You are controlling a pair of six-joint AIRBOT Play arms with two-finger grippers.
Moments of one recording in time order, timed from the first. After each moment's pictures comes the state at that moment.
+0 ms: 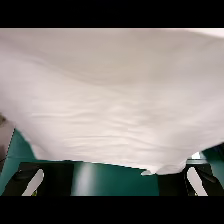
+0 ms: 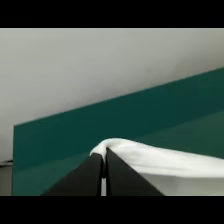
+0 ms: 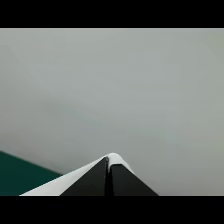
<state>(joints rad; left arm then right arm) 0.19 -0.71 1.86 1.09 -1.30 -1.26 -0.49 -0.74 1.95 -0.75 1.17 1.09</state>
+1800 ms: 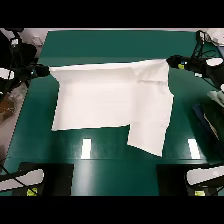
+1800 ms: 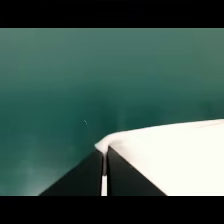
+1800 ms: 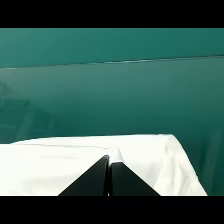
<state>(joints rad) 0.19 -1.32 1.11 0.88 -0.43 -0.90 -0.14 -1.64 1.42 -0.57 0.64 0.83</state>
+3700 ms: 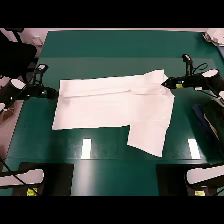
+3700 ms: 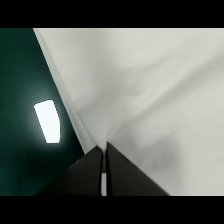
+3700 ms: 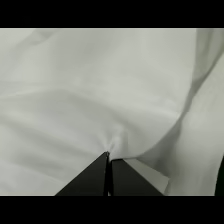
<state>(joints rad) 0.19 -1.39 1.00 1.01 -0.71 -0.78 -0.19 -1.63 1.26 -0.74 0.93 0.80</state>
